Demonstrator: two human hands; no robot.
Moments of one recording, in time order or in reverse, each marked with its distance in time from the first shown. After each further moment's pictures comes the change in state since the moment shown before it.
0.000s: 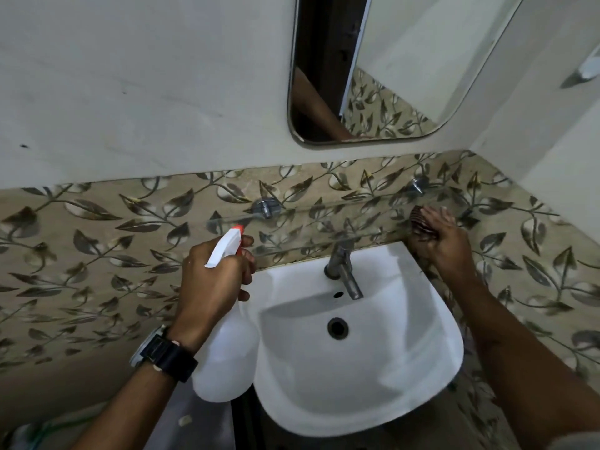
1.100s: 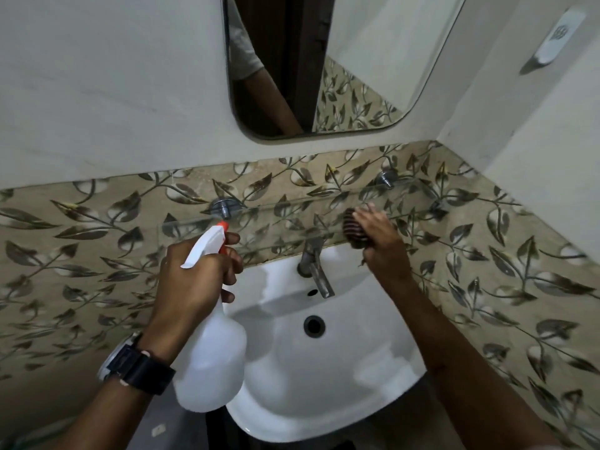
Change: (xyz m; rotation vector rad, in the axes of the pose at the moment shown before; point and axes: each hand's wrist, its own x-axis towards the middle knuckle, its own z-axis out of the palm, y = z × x) left_hand -0.003 0.007 0.048 0.000 -0.027 -0.017; right_hand -0.012 -0.016 0.043 -0.037 0.056 -0.311
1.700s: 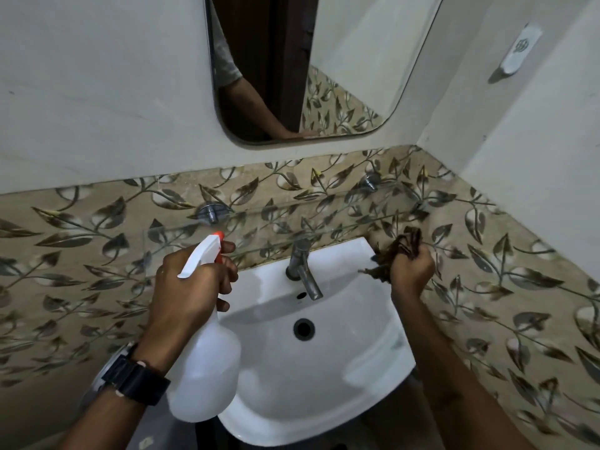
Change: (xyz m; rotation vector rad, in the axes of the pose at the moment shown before) left_hand -0.005 -0.005 0.006 0.012 -0.031 0.003; right_hand -0.031 -0.004 -0.032 0.449 0.580 1.081
